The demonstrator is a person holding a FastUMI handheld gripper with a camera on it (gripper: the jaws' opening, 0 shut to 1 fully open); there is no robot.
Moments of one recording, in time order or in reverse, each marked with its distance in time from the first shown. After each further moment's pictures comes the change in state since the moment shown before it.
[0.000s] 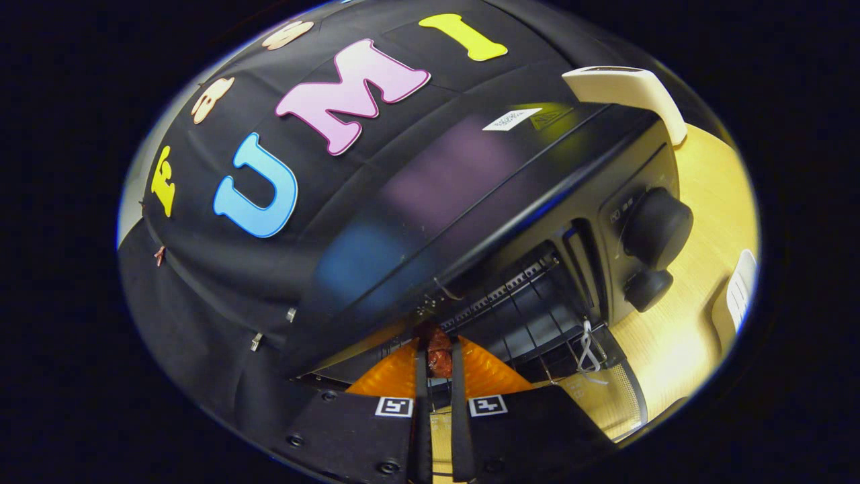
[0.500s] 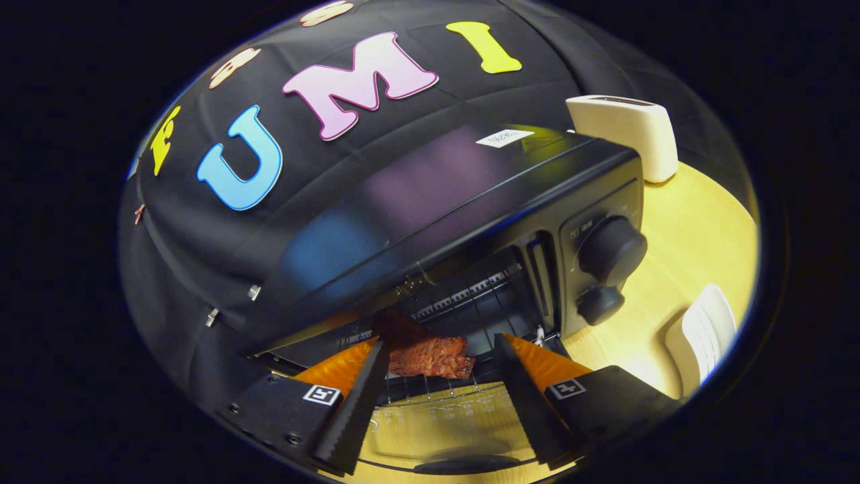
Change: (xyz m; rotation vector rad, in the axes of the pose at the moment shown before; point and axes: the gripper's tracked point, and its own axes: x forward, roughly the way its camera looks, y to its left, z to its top) arm -0.022 -0.026 0.008 -0.162 -0.042 -0.135
